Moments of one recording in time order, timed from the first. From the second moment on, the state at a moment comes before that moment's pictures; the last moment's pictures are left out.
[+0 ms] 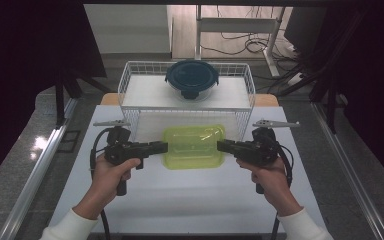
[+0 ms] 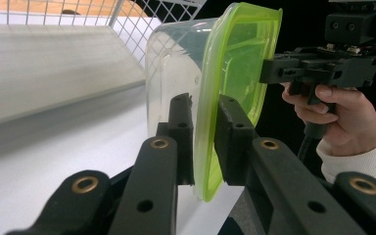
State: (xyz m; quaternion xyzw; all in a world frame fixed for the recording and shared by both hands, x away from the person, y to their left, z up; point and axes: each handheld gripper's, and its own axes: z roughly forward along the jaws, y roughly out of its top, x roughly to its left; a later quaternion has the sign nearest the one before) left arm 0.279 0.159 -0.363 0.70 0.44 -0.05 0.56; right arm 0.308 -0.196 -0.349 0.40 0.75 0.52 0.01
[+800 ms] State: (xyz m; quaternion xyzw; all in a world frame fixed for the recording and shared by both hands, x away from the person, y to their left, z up) left arm 0.316 0.165 -0.305 0.70 0.42 -0.01 0.57; right arm 0.350 -0.190 -0.298 0.39 0.74 0.55 0.01
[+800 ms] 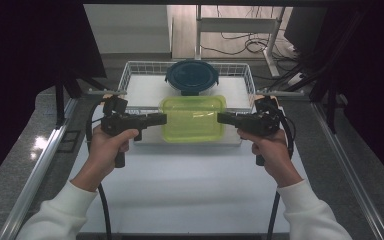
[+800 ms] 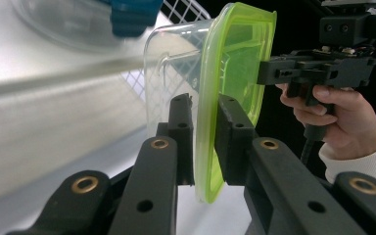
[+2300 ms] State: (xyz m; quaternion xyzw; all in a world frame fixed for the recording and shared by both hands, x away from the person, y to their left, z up) left arm 0.438 0.173 -0.249 0.67 0.45 -0.02 0.59; right arm 0.462 -0.177 -0.226 0.42 0.73 0.55 0.03
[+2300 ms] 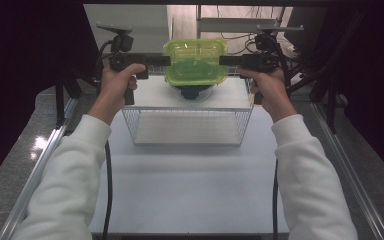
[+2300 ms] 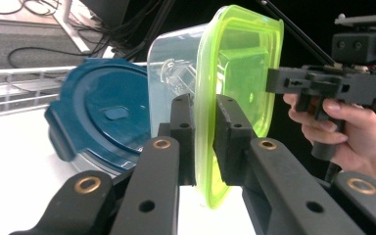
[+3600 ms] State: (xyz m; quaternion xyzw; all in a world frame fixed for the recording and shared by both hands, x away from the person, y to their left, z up) left arm 0.496 0.173 -0.288 0.60 0.53 -0.06 0.59; right arm 0.518 -0.171 -0.266 0.53 0.65 0.54 -0.07
